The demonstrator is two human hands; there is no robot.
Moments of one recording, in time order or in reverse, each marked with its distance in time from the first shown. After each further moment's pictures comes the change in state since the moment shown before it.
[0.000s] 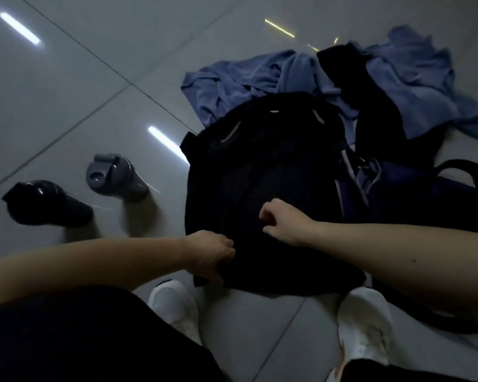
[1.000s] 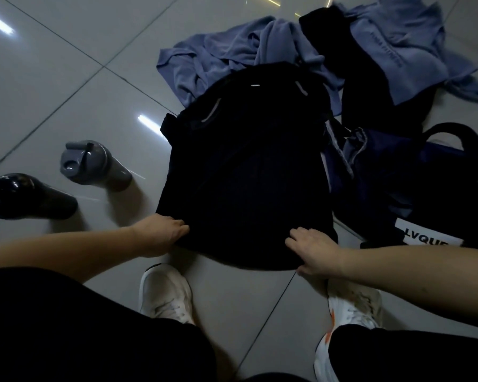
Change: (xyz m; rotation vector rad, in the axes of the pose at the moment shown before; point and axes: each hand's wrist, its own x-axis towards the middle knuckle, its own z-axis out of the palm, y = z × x) left_hand -0.044 -0.031 0.030 0.225 -0.057 -0.220; right_hand -0.088 0.092 0.072 -0.615 -0.199 -0.179
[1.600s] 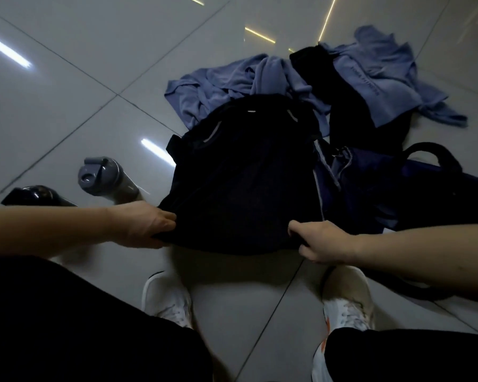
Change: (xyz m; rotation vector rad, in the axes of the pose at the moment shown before) left_hand -0.056 -0.040 -0.055 -0.018 0.142 0.205; right_hand -0.040 0.016 -0.068 0.304 0.130 0.066
